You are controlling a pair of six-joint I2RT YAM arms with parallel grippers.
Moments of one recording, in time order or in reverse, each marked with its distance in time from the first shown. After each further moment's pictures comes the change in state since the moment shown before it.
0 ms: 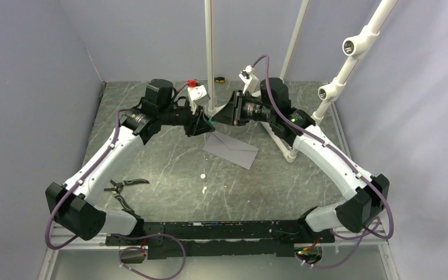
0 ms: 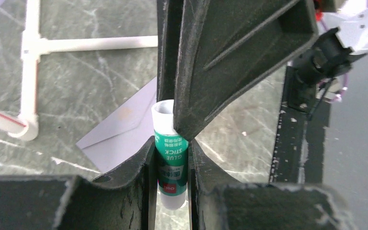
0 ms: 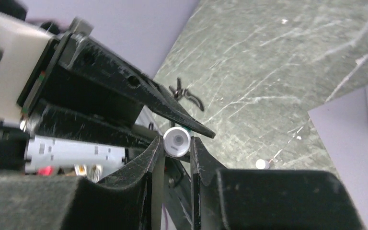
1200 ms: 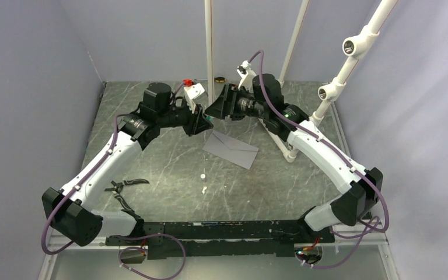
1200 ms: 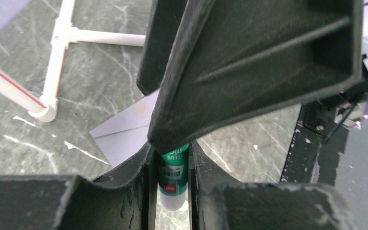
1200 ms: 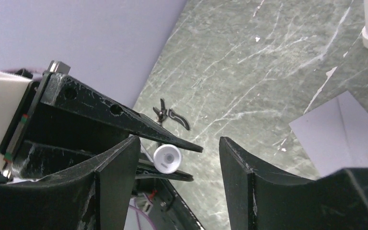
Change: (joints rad) left arm -0.006 -0.045 -0.072 0.097 -0.146 -0.097; right arm 0.034 0.059 0.074 -0.033 0.187 0.032
